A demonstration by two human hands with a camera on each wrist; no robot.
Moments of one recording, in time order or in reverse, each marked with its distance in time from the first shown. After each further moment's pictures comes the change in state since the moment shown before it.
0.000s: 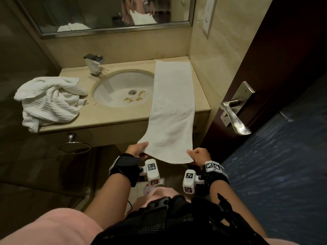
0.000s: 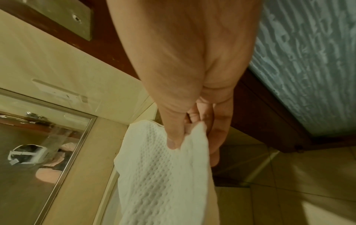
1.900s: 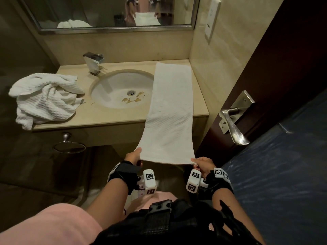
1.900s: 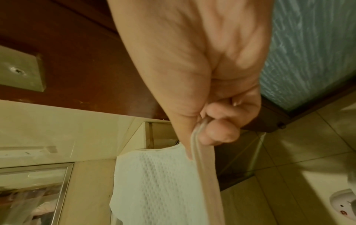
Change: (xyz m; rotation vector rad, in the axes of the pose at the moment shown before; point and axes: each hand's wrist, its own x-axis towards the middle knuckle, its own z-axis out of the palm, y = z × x) left_hand 0.073 -0.027 -0.013 0.182 0.125 -0.039; right_hand -0.007 0.001 -0.025 0.443 -0.089 0.265
